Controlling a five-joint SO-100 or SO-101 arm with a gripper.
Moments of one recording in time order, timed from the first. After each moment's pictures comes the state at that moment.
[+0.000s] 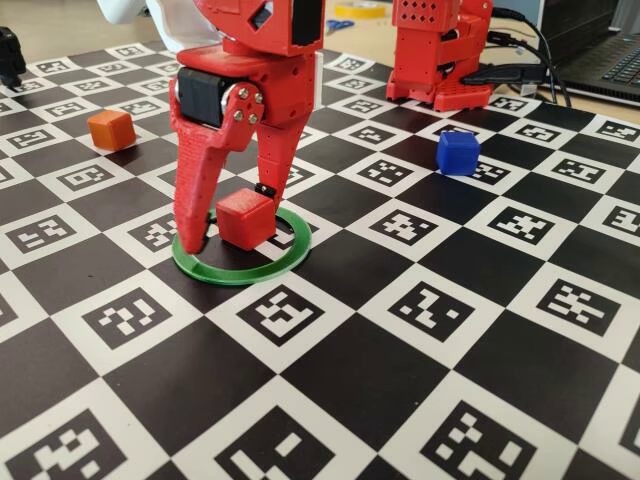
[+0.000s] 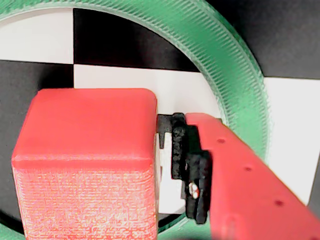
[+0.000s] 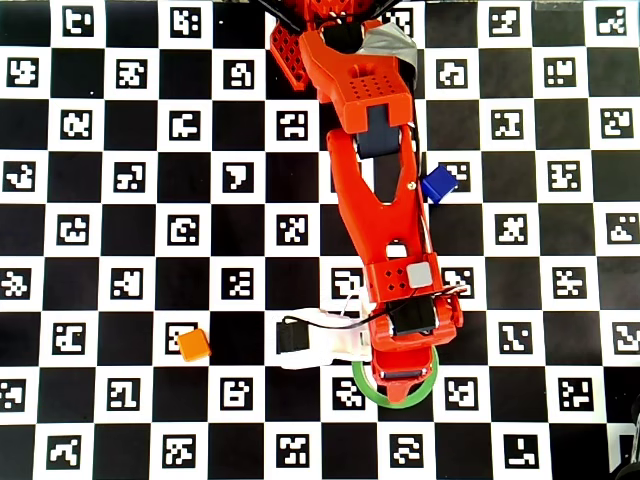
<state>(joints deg) -9.2 41.6 46.9 76.8 6.9</state>
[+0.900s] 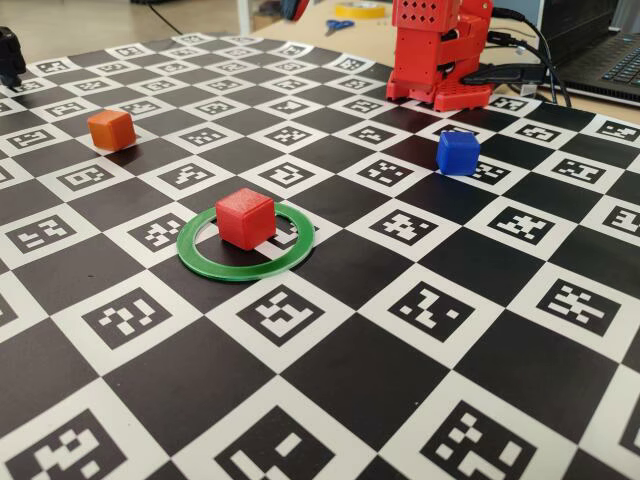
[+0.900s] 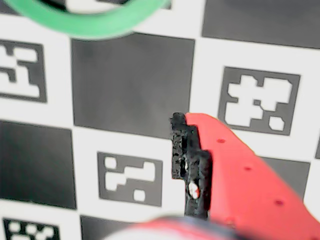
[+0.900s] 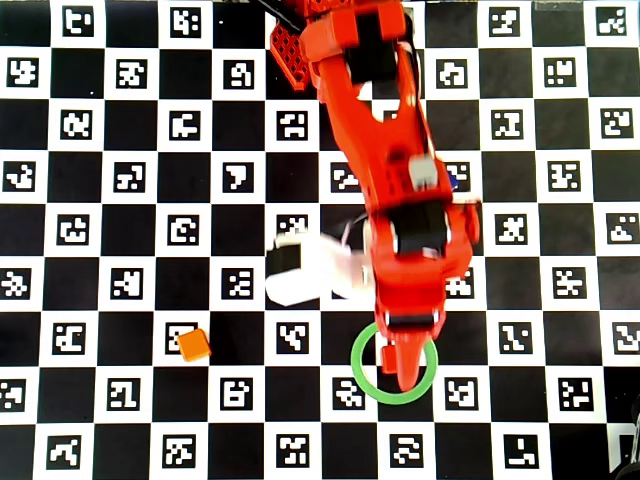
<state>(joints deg) -9.2 85.1 61.2 96.7 9.8</state>
